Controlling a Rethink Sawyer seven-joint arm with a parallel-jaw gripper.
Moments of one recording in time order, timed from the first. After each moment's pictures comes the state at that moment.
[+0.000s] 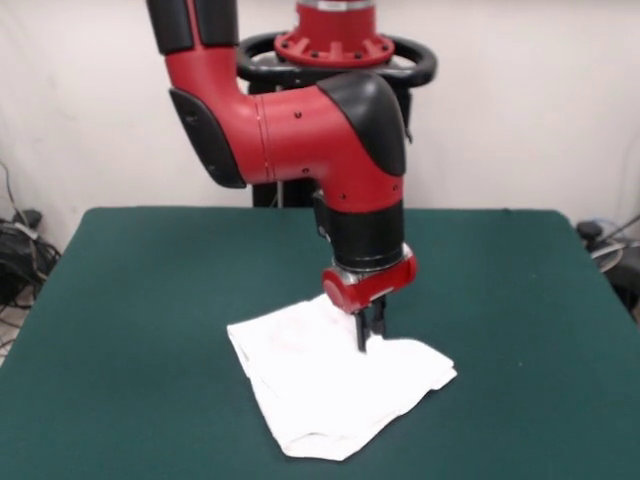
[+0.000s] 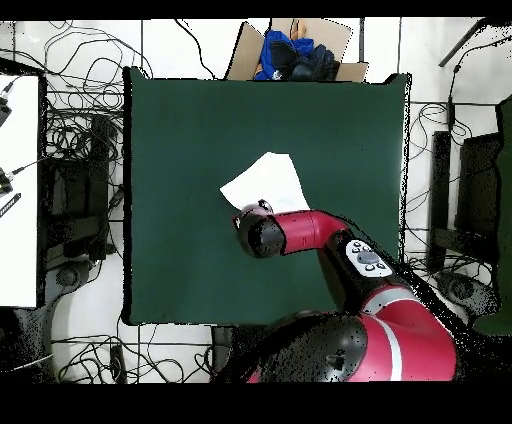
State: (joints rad) arm -0.51 -0.43 0.32 1.76 -0.52 0.22 1.24
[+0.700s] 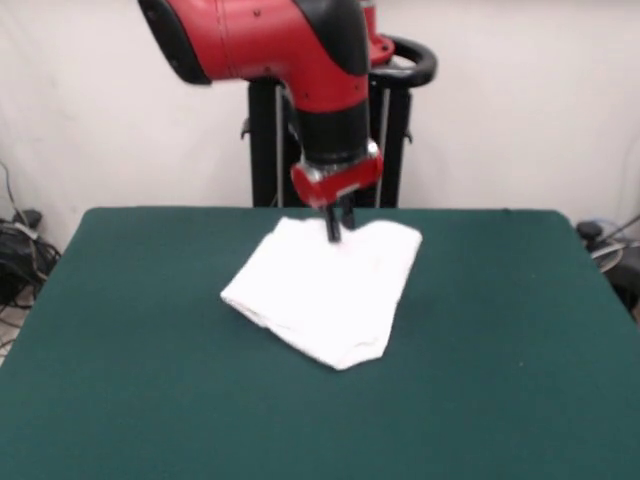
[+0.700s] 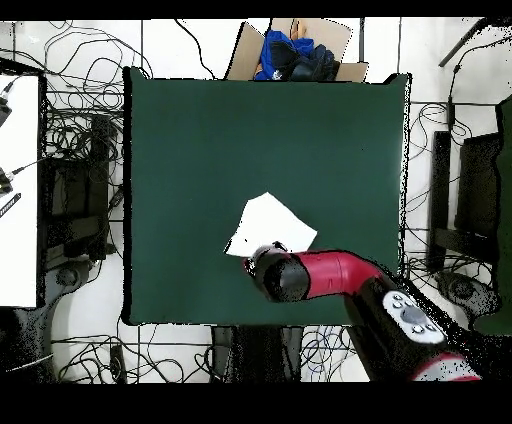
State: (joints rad) arm -0.68 -0.68 0.39 2.08 -0.51 0.36 1.24
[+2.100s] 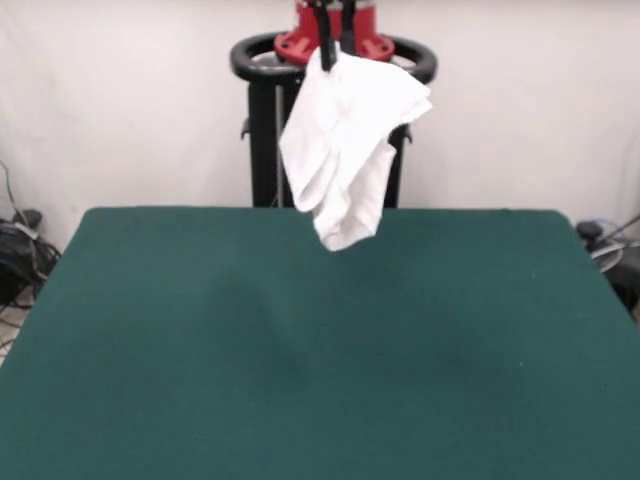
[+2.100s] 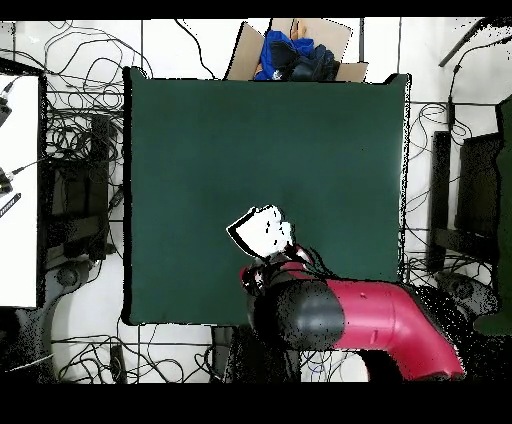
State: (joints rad) arm -0.95 -1.36 0.84 2.31 -0.09 0.66 1.06
